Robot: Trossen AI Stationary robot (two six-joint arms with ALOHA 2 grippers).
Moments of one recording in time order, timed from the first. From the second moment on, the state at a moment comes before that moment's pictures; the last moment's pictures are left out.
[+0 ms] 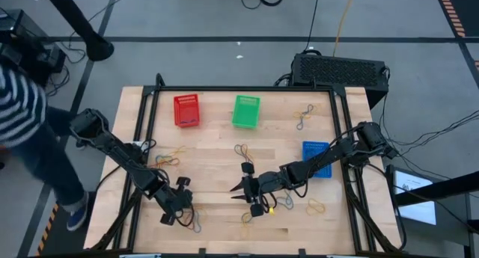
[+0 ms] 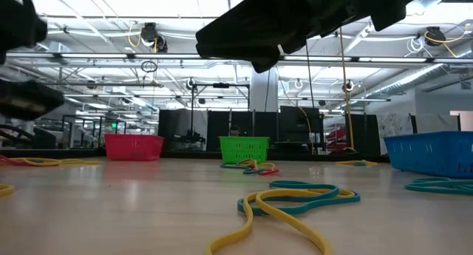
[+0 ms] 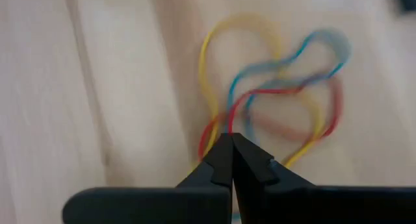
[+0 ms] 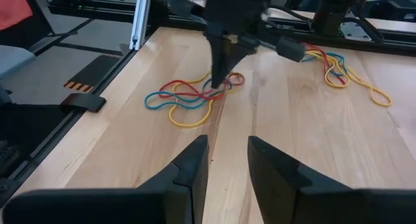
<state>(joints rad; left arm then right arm) -0.73 1.42 0.58 -0.18 -0.07 -0.46 0.35 1.85 1.01 0.45 0.13 0.07</state>
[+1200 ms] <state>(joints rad) -0.56 1.25 0.61 0.24 -0.46 -0.19 0.30 1.90 1.01 0.72 0.18 0.27</state>
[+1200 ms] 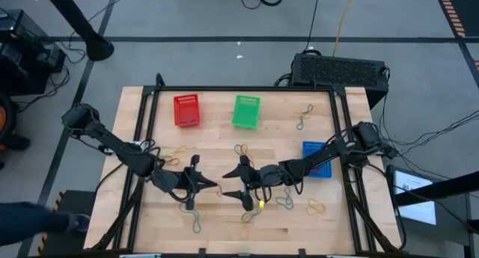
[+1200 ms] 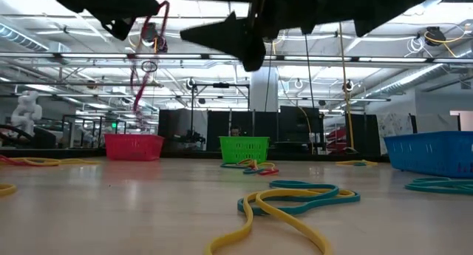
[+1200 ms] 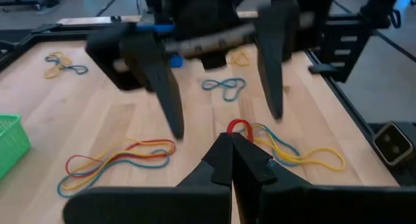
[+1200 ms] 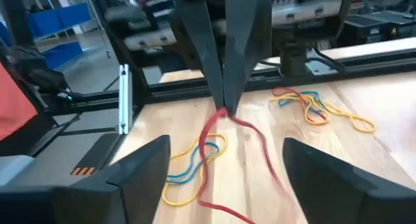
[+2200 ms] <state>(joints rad) -0.48 1.25 0.61 0.08 -0.49 -0.23 0.24 1.83 1.01 0.51 0.19 0.24</state>
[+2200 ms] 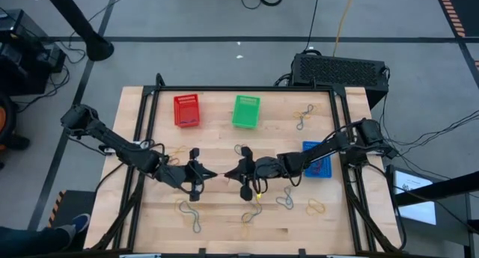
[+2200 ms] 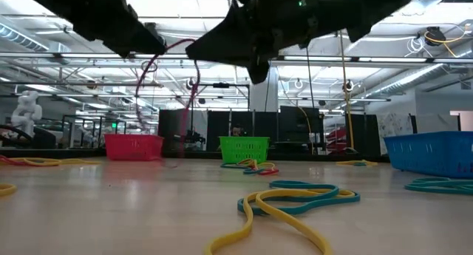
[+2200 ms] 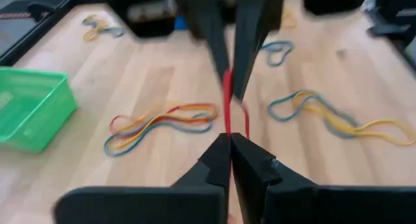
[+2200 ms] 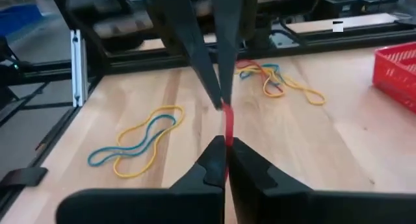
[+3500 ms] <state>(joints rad) -0.45 1.14 0.61 -0.58 -0.39 -0.73 0.24 0.95 1.01 -1.30 0.35 1.00</state>
